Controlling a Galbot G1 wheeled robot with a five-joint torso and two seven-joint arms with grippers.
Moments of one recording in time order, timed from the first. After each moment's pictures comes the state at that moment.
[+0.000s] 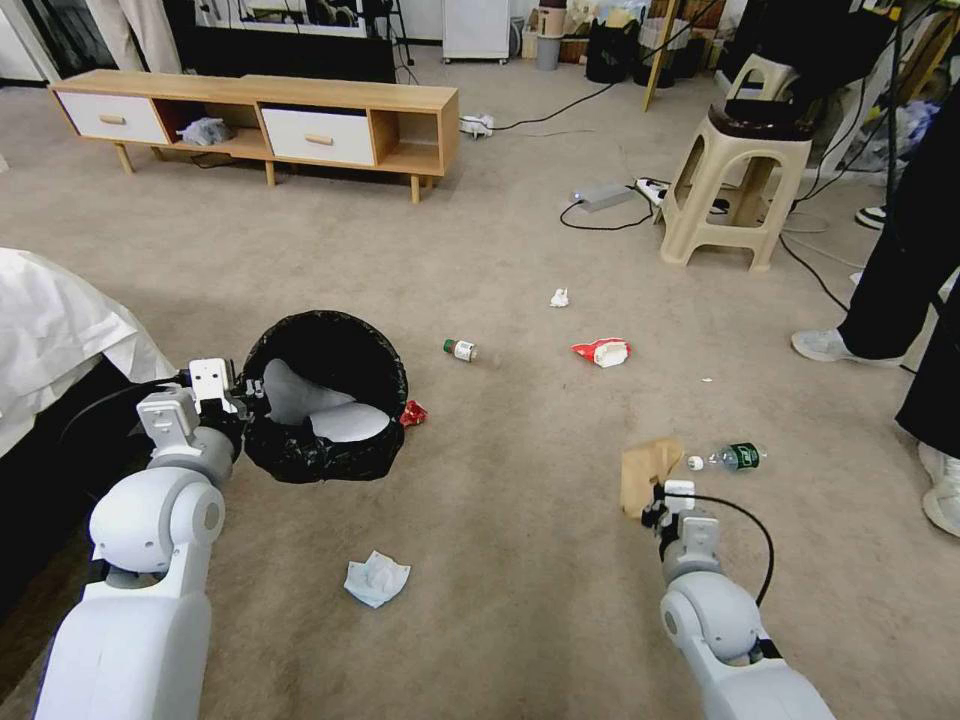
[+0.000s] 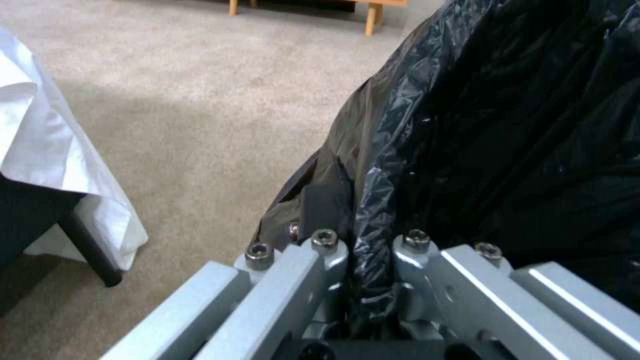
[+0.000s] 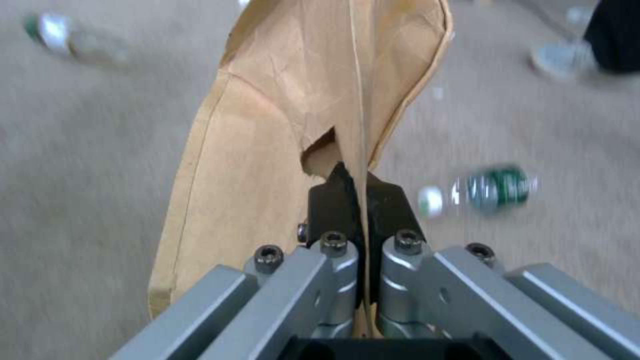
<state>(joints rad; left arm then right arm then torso) 1.09 -1.26 -0.70 -2.03 -0.39 0.68 -0.10 -1.29 1.25 0.43 1.82 0.26 -0.33 0.34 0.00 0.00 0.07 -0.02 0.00</state>
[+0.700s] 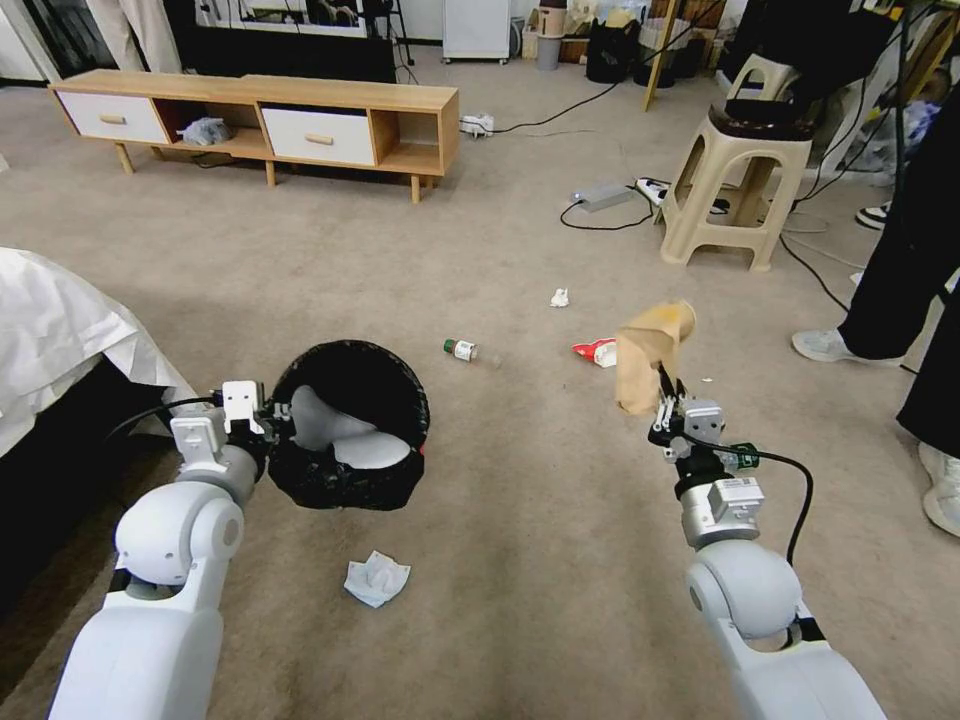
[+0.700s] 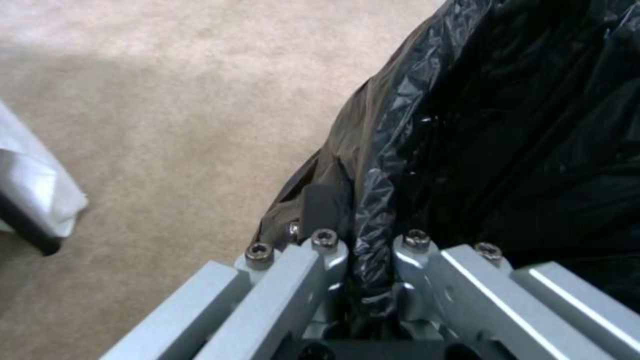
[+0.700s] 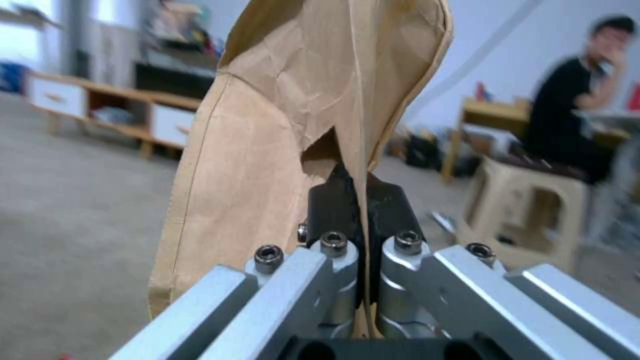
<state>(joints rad) 1.13 -1.22 -0.60 -2.00 -0.43 0.69 -0.09 -1.27 1.20 0.44 2.01 0.13 0.07 0.10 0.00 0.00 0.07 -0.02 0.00</state>
